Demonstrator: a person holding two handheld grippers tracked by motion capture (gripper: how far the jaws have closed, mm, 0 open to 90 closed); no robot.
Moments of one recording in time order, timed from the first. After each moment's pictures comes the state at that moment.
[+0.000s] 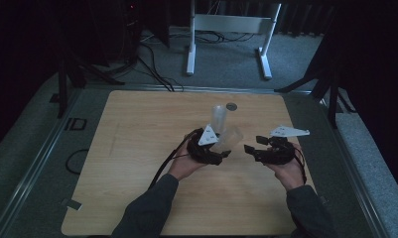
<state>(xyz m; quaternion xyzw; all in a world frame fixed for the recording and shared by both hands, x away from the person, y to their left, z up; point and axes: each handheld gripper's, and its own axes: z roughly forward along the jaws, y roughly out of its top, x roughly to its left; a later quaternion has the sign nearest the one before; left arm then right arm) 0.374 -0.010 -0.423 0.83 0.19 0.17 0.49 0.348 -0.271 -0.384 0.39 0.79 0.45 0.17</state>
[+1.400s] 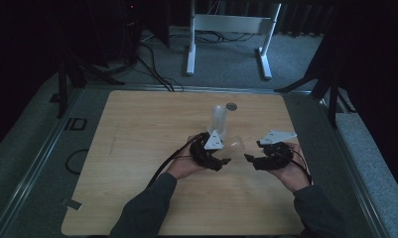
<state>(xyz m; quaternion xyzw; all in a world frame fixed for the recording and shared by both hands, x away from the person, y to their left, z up) 0.373 -0.018 -0.431 0.88 0.14 0.15 0.44 0.341 -0.261 -0.387 0.32 0.86 0.34 0.21</state>
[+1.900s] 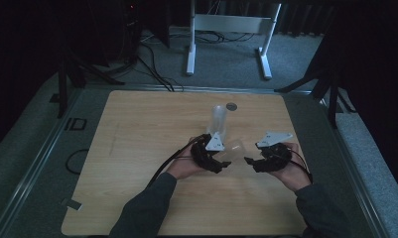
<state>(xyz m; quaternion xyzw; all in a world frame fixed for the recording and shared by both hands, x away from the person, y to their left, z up) 0.373 -0.021 -0.435 0.89 0.12 0.13 0.43 0.342 -0.259 -0.390 0.29 0.88 0.31 0.21</state>
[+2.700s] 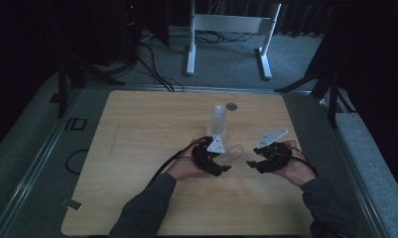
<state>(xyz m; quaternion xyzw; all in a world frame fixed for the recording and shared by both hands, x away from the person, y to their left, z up) 0.372 -0.023 -0.440 0.90 0.11 0.11 0.41 0.349 -0.262 -0.386 0.24 0.92 0.27 0.15</state>
